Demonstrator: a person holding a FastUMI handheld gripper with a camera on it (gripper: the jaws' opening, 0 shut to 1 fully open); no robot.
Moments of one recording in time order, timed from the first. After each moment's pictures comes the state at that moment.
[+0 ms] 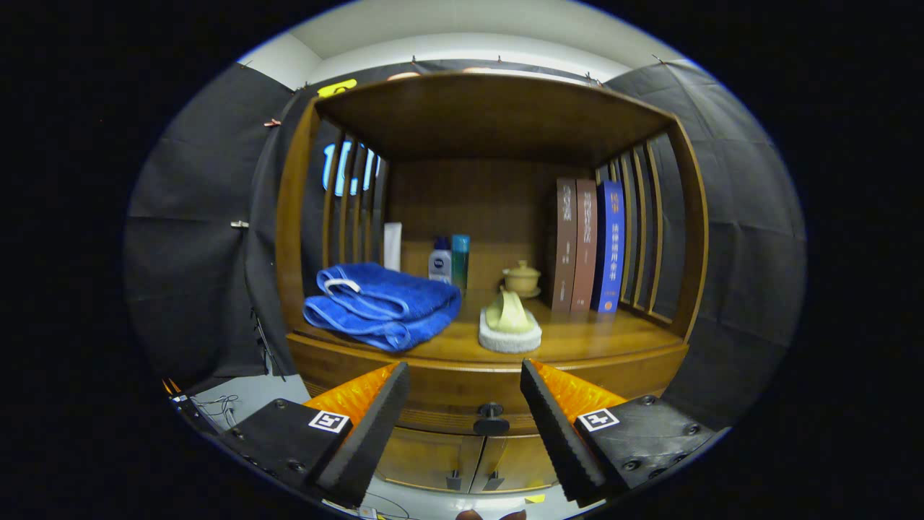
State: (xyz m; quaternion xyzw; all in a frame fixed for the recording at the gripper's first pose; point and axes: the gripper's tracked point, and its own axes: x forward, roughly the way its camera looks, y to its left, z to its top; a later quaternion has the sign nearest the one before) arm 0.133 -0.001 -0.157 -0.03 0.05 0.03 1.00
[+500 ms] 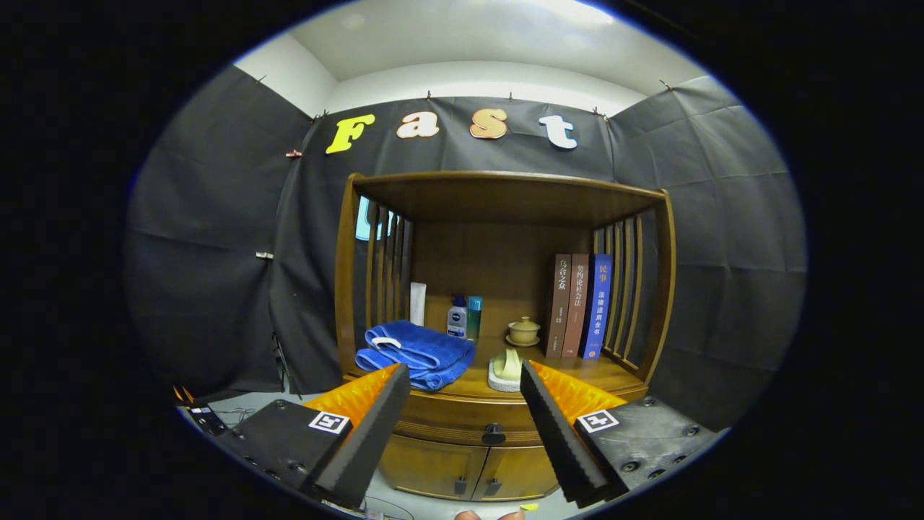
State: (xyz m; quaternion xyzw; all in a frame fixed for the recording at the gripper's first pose) arm 0.046 0.012 -0.057 -0.02 0.00 0.06 1.00
